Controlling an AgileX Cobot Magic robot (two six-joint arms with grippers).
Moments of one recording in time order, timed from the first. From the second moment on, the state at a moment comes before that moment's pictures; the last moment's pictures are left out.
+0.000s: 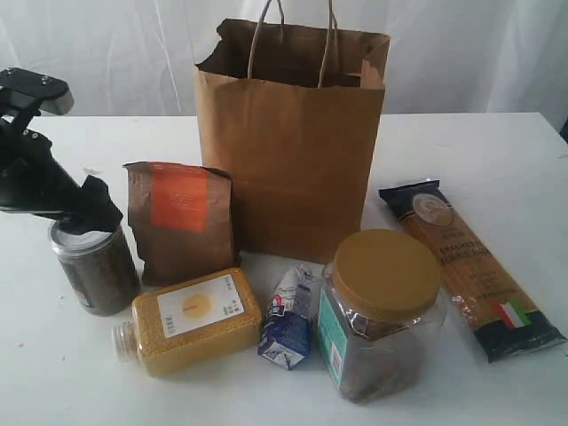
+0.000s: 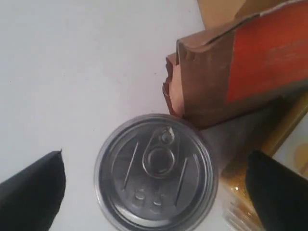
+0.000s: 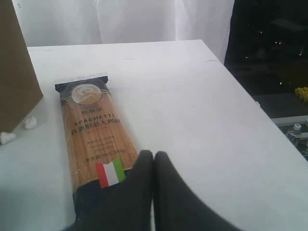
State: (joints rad) left arm -0.22 1.41 -0.96 -0.30 0.64 0.49; right arm -0.04 0.00 0.00 -0.15 0.33 0.21
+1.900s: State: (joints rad) left arm -0.22 1.47 -1.13 -0.17 0.99 0.45; right arm -0.04 0.00 0.00 -0.15 0.33 0.21
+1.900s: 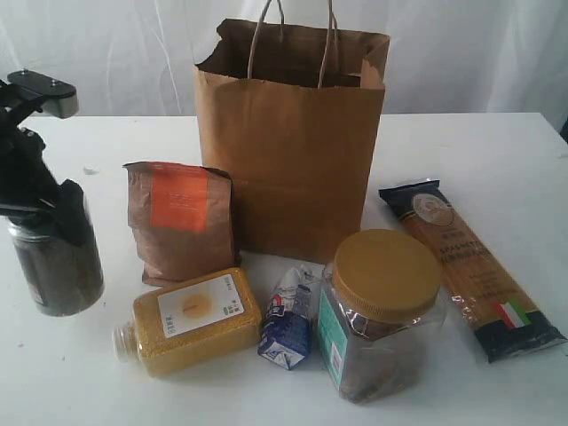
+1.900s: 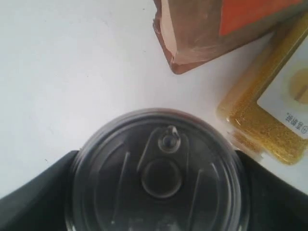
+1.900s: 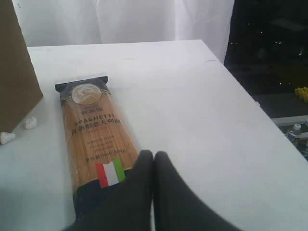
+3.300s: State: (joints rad) left arm -0.23 1.45 -1.52 -1.55 0.82 1.40; right arm -0.04 0.00 0.00 -0.15 0.33 0.21
